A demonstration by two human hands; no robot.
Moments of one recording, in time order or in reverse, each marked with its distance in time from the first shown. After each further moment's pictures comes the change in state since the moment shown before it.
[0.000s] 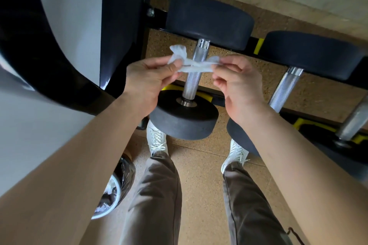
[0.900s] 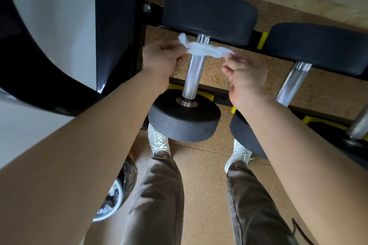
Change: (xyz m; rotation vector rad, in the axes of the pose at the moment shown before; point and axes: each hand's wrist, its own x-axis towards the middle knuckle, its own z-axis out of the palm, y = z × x) left_hand 0.066 -0.012 0.029 0.221 0.148 0.015; right_hand 0.044 0.016 -0.008 -0.020 0.274 0.025
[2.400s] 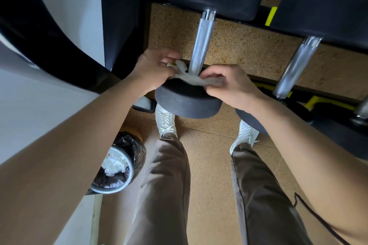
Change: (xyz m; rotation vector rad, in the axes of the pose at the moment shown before) left_hand -0.029 -0.029 -0.064 0.726 -0.253 0.171; right_hand -0.030 0.025 -0.035 -0.989 -0.732 -0.369
